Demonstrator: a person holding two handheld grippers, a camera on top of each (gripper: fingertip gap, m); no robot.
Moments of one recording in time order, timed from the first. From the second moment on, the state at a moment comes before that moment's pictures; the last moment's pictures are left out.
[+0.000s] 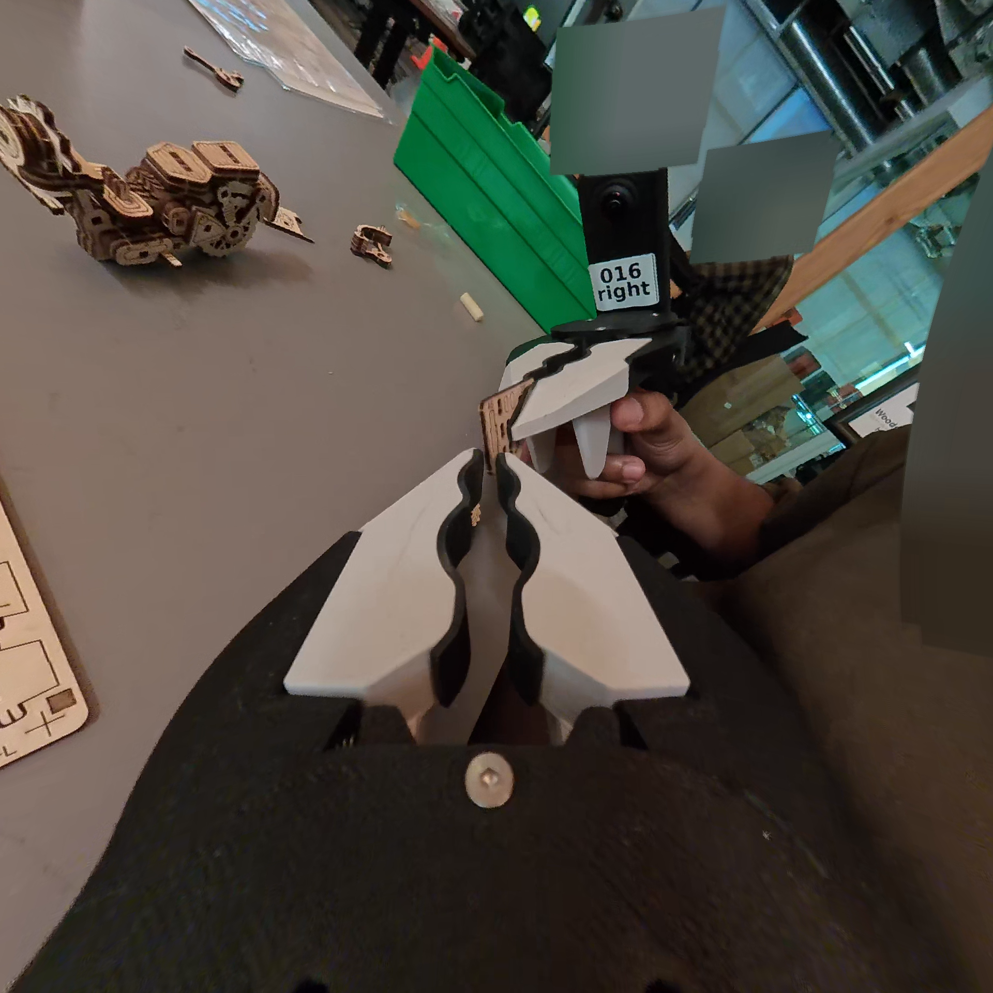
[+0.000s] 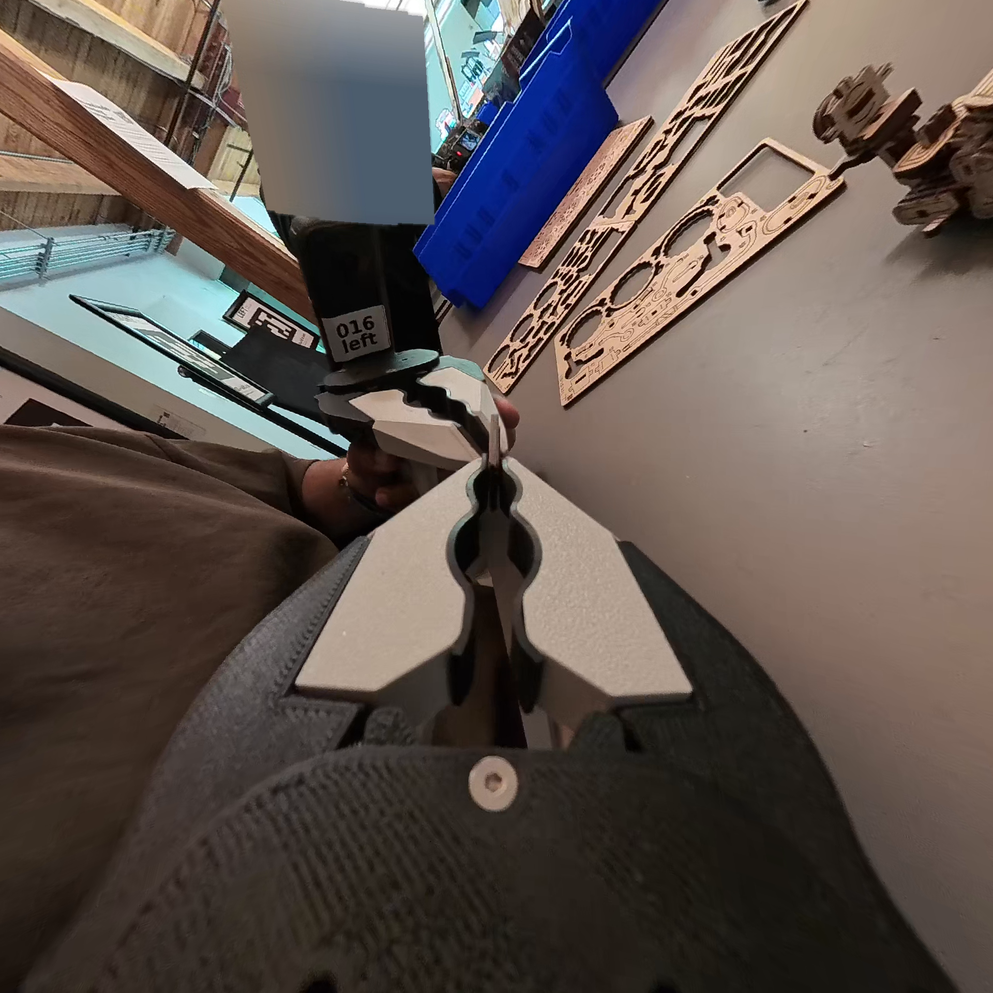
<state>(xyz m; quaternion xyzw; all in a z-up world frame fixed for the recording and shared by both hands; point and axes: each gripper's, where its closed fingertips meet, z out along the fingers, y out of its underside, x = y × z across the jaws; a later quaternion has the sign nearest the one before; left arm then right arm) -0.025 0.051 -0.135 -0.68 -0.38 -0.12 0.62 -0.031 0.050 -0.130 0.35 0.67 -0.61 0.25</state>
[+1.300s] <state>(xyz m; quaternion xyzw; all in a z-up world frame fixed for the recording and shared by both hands) -0.024 0.049 -0.136 -0.68 -0.39 -0.15 0.61 -0.024 0.046 -0.135 0.33 0.69 -0.59 0.25</state>
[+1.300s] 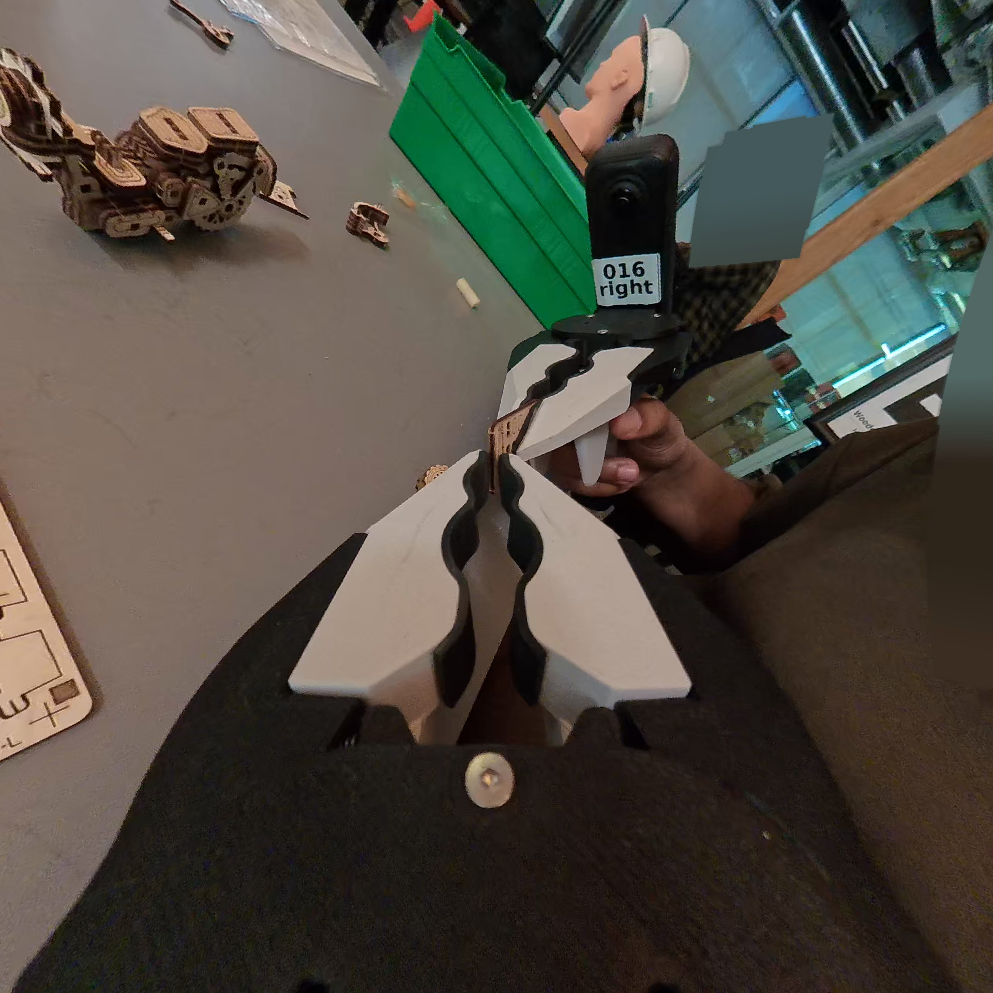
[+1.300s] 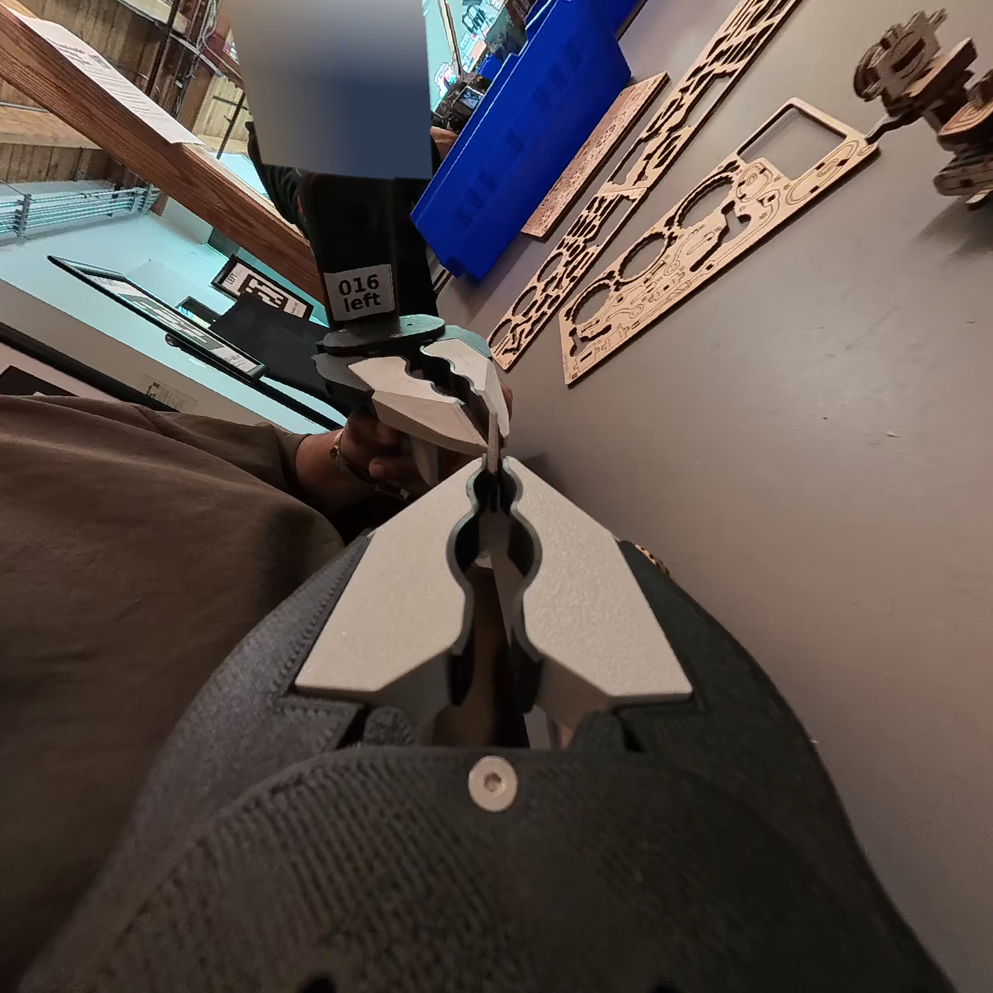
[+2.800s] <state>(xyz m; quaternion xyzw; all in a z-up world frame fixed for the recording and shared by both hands) -0.019 0.051 -0.134 -0.69 -0.37 -0.15 0.60 -0.023 0.048 -0.129 0.31 0.70 -0.60 0.22</state>
